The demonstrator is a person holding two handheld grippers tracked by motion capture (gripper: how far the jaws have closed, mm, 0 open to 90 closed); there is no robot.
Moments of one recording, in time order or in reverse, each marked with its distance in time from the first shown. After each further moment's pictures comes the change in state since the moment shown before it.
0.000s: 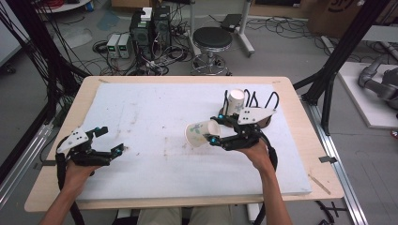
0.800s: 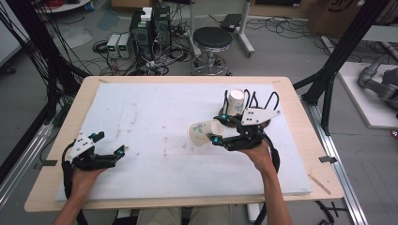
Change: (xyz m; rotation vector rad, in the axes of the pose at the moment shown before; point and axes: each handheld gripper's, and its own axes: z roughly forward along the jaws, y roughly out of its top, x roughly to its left) left arm -0.006 -0.030 0.003 0.038 0.235 0.010; right arm 0.001 -0.003 -0.007 -0.015 -0.032 0.005
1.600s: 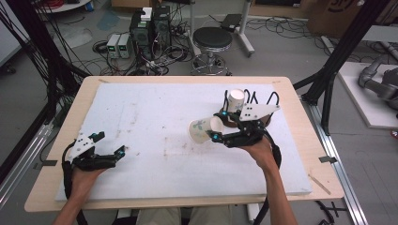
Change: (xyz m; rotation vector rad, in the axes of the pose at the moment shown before) left arm -0.001 0.000 0.000 -0.001 -0.004 0.003; right arm 0.001 0.017 -0.002 0.053 -0.027 -0.007
